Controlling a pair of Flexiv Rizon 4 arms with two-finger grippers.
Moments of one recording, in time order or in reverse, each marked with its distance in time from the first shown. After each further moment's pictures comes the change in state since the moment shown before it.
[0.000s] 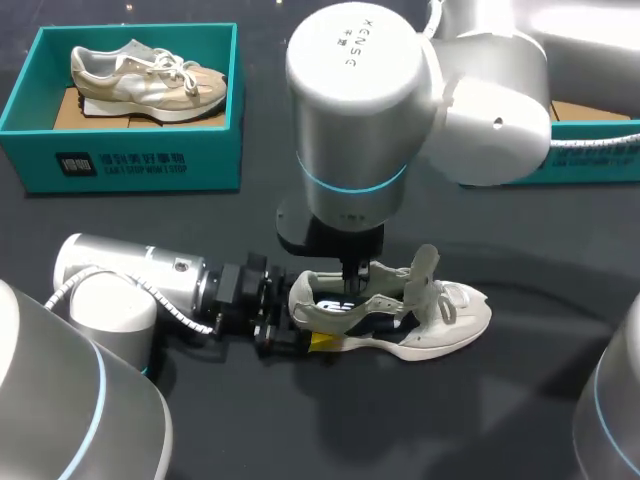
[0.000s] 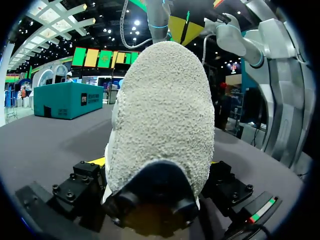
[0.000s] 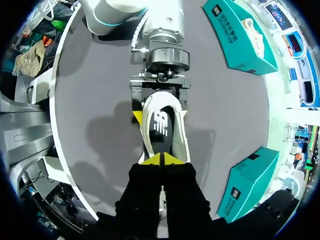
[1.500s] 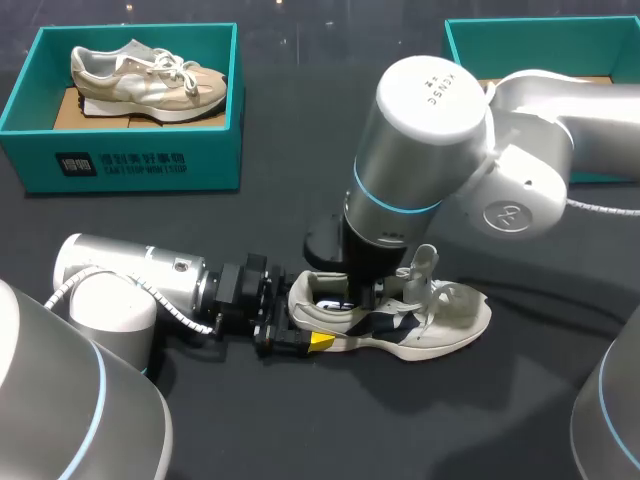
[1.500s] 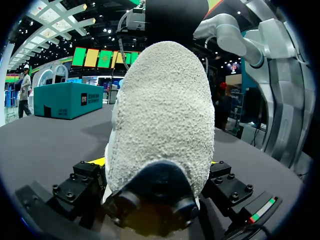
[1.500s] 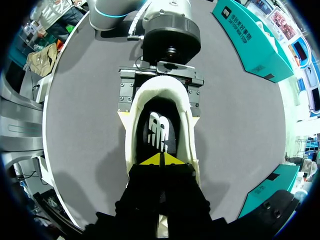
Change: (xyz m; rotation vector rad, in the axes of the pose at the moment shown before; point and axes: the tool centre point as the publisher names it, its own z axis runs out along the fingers) left arm 0.000 0.000 0.000 0.000 0.000 0.000; right arm -0.008 0.003 0.089 -0.187 0.085 -0.030
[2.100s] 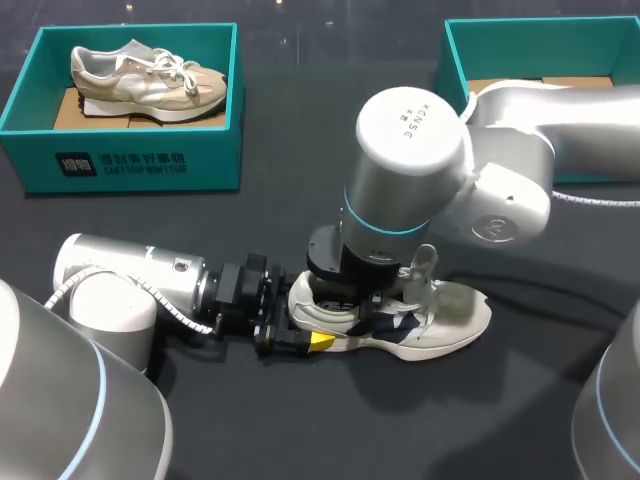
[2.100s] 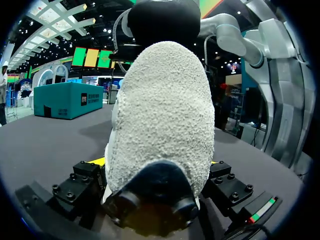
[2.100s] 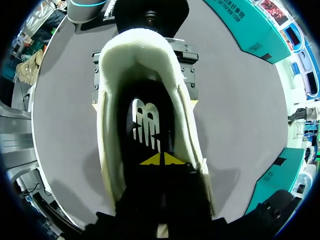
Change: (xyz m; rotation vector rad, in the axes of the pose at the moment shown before) left arm 0.000 0.000 0.000 0.000 0.000 0.000; right arm -0.006 -0.022 0.030 0.084 -0.045 0.122
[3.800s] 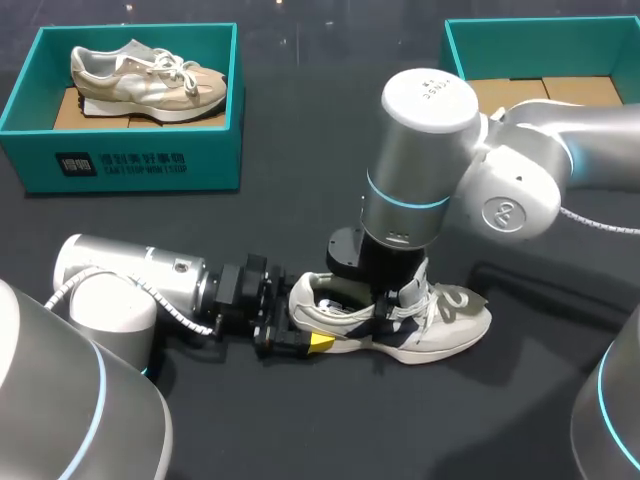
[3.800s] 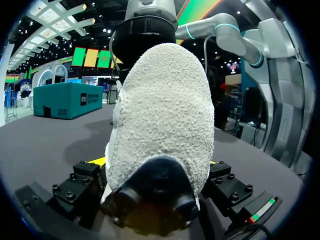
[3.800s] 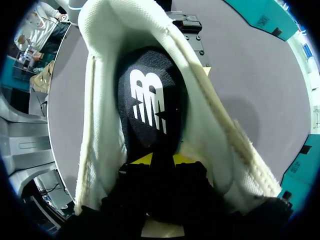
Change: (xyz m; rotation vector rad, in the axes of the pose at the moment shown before) left arm 0.001 0.001 0.000 0.000 0.002 0.002; right arm 0.020 -0.026 0.017 0.019 0.233 0.071
